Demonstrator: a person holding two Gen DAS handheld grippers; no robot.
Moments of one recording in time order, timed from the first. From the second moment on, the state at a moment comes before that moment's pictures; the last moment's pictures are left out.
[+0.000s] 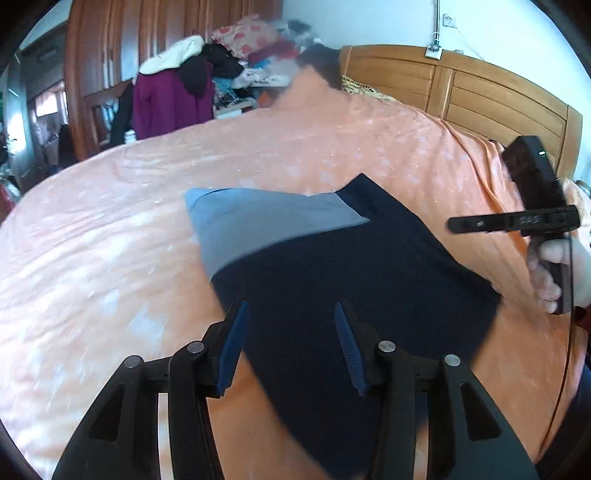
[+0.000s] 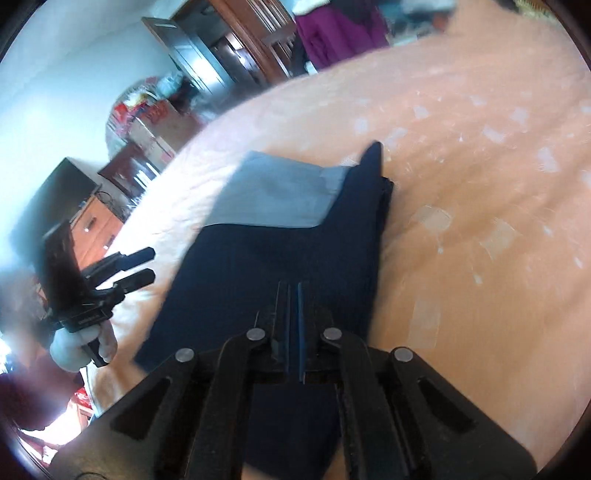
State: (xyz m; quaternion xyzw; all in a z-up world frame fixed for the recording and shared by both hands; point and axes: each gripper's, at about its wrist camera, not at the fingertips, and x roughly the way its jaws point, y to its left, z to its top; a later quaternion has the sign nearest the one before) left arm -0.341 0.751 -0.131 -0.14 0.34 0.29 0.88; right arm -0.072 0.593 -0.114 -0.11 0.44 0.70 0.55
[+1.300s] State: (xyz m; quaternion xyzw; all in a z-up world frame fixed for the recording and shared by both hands) left arm -0.369 0.702 -0.182 -0.18 0.40 0.26 0.86; right arm -0.090 0.550 -0.149 -0.10 0.48 0.70 0.52
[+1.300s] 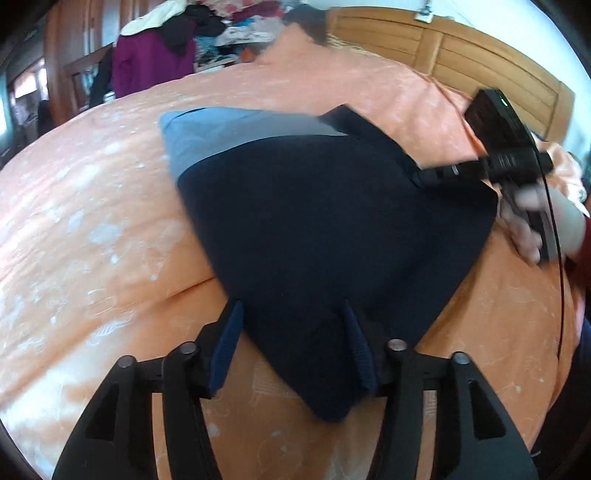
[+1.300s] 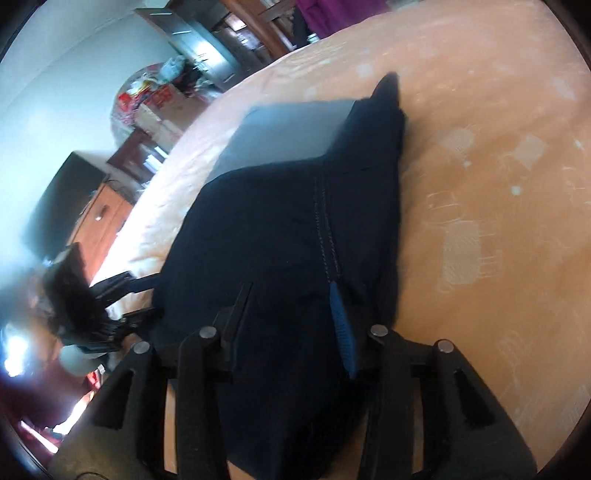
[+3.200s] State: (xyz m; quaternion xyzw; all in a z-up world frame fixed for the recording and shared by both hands) left arm -0.441 0.658 -0.214 -0.26 0.38 0.49 0.74; right arm -0.115 0.404 -0.160 -0.24 0.46 0.46 0.72
